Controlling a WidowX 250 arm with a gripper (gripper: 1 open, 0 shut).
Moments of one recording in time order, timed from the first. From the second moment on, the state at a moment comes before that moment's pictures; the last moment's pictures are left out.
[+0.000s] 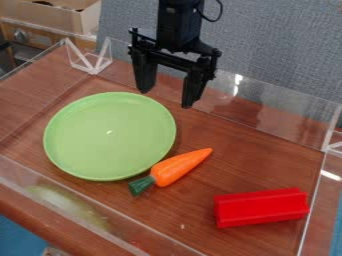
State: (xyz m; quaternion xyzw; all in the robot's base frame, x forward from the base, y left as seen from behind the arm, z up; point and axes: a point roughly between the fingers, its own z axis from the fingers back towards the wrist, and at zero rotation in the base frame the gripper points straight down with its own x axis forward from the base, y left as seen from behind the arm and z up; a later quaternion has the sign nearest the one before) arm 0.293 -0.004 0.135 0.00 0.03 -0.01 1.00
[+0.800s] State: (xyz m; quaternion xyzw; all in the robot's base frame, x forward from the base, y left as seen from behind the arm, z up) arm 0.264 -0.021 0.068 0.01 0.12 -0.12 0.99
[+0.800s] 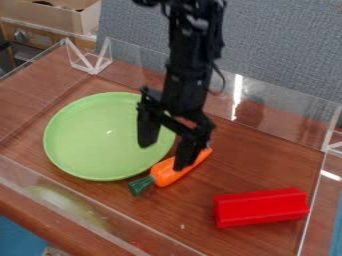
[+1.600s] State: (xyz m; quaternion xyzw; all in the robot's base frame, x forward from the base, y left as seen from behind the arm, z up) arm 0.272 -0.036 0.049 0.03 0.16 -0.18 0.97
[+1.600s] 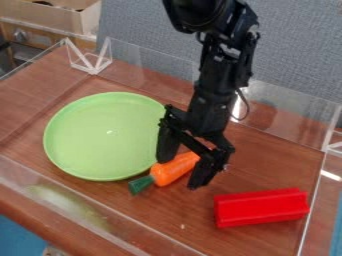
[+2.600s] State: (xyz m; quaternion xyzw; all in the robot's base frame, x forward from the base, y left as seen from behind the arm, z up) arm 0.282 -0.033 0.031 0.01 0.18 -0.10 0.98
